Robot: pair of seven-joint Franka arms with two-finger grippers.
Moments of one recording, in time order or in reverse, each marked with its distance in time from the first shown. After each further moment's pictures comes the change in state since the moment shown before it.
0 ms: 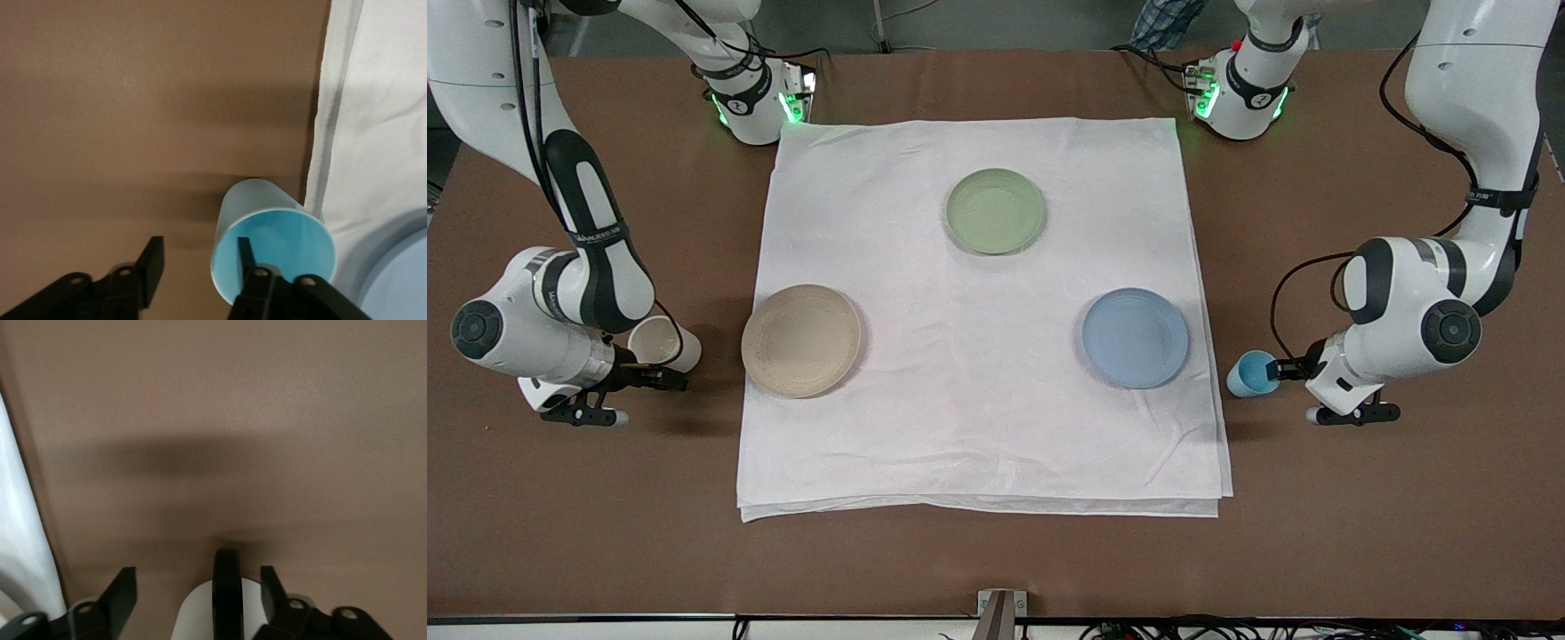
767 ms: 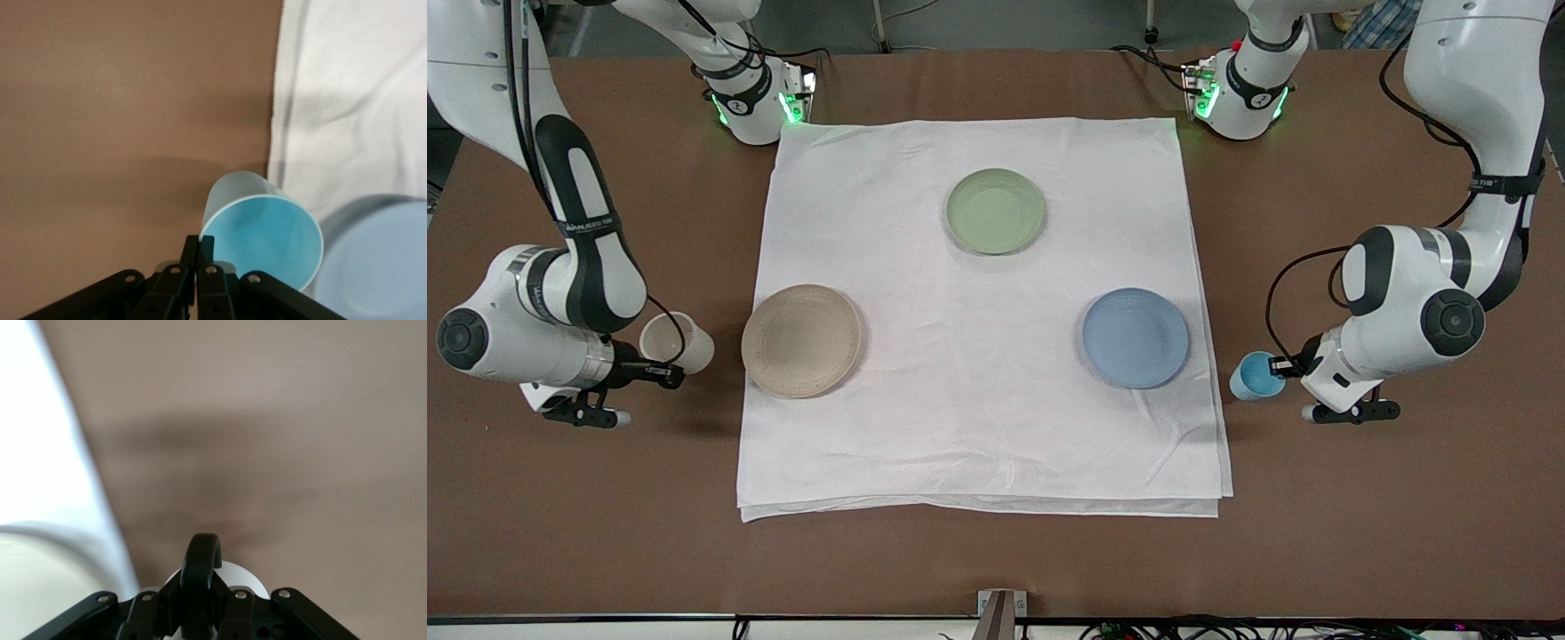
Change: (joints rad) left arm -0.046 -0.091 -0.016 0.027 0.000 -0.096 -0.056; right arm 0.065 -0.051 0.026 0.086 0.016 -0.207 0.210
